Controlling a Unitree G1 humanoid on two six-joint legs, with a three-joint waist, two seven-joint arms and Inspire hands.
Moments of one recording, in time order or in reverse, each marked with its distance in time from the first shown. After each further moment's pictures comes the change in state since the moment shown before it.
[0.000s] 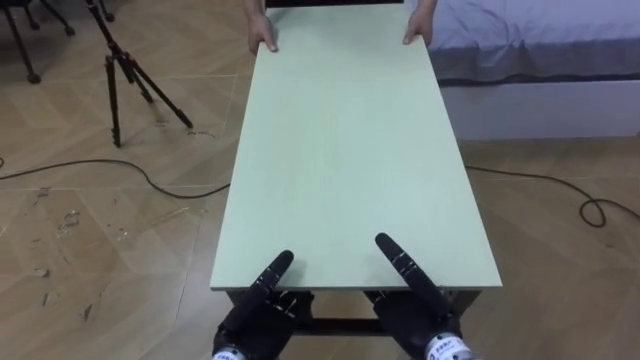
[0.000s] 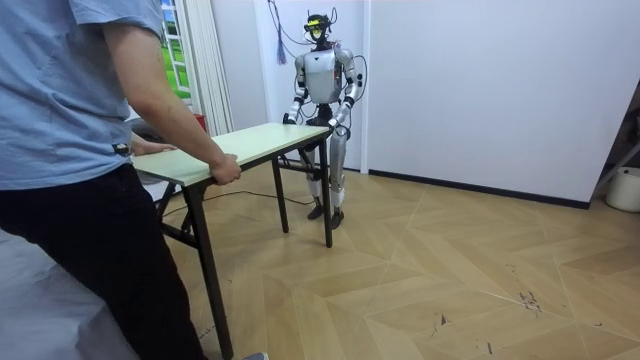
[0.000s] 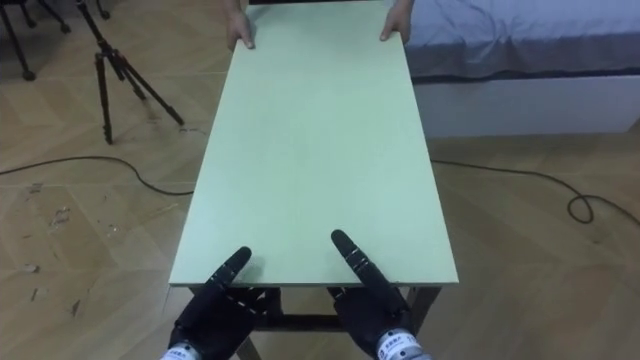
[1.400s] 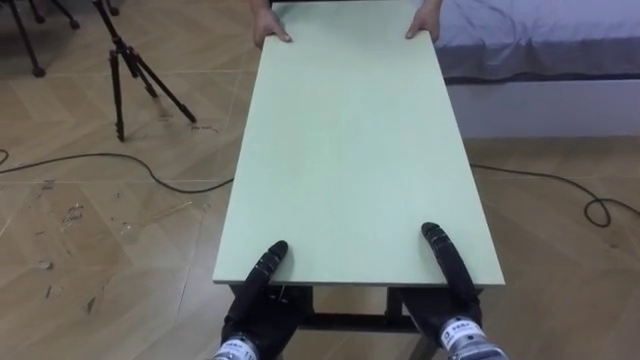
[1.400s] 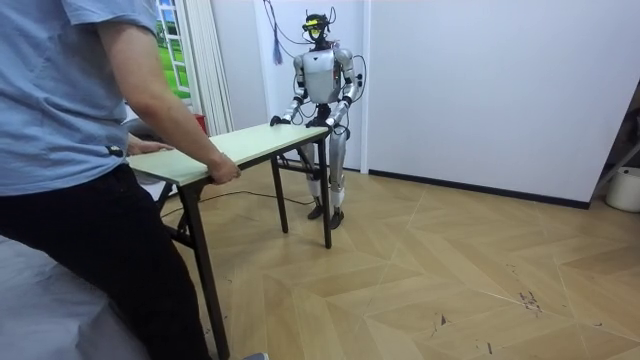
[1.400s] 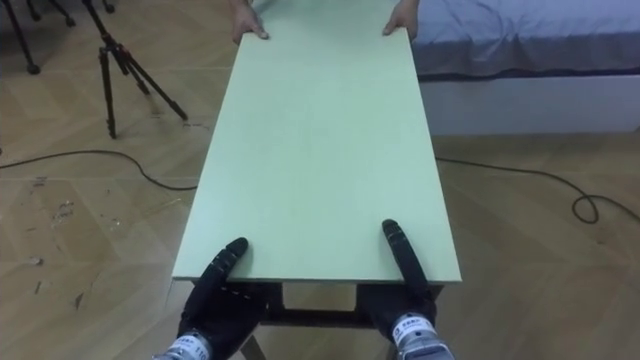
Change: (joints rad) left arm -0.003 -0.041 0.041 -0.067 -0.063 0.026 0.155; right arm 0.005 0.039 -0.091 -0.077 0.073 -0.095 -0.172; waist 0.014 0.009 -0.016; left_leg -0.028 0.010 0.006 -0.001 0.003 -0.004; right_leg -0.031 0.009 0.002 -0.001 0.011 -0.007
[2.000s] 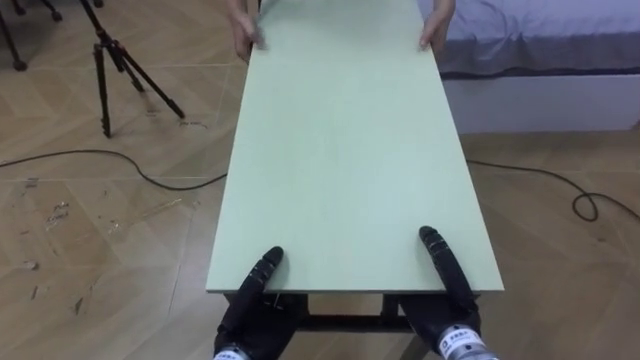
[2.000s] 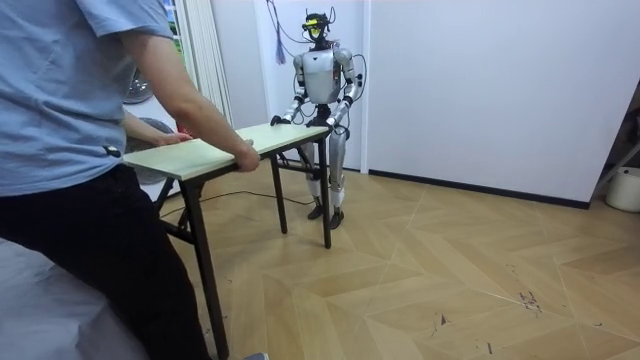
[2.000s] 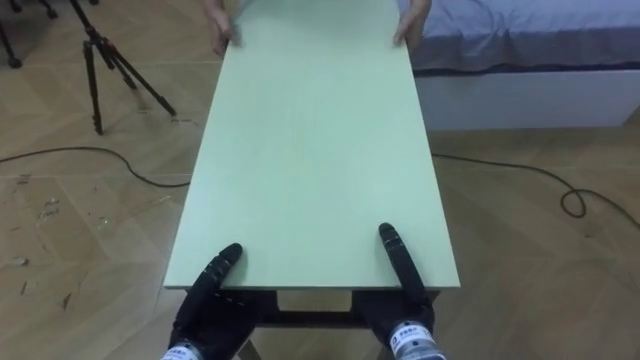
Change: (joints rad) left arm 0.092 0.019 0.001 -0.117 0.030 -0.004 0.004; right arm 0.040 0.017 0.002 -0.020 -0.065 -0.003 0.050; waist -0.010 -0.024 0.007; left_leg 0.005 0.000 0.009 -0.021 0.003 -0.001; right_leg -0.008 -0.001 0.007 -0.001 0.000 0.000
